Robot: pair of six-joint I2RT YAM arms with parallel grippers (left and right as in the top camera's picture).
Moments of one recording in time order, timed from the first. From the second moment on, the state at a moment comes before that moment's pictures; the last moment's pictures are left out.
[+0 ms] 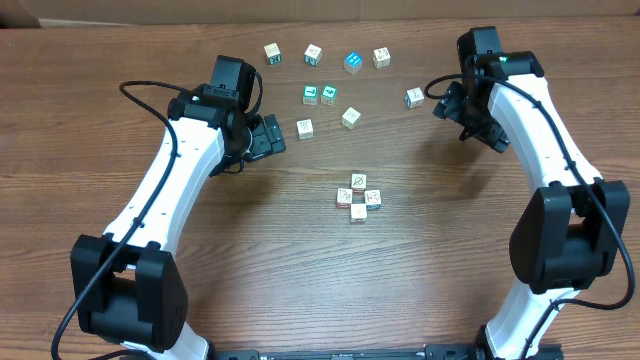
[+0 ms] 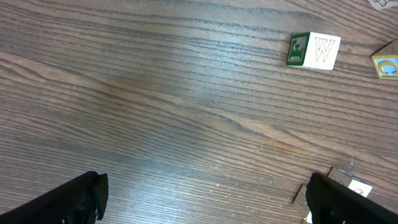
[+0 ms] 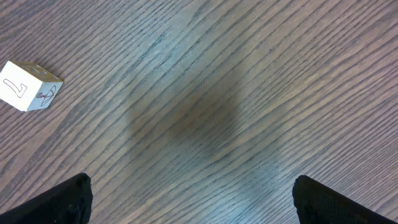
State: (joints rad) left arm -0.23 1.77 1.46 -0.99 0.01 -0.57; right arm 0.08 1.98 1.70 -1.12 0.24 0.72
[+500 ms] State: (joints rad) left arm -0.26 1.75 1.43 -0.89 0.00 -0.54; right arm 0.08 1.98 1.70 -1.12 0.24 0.72
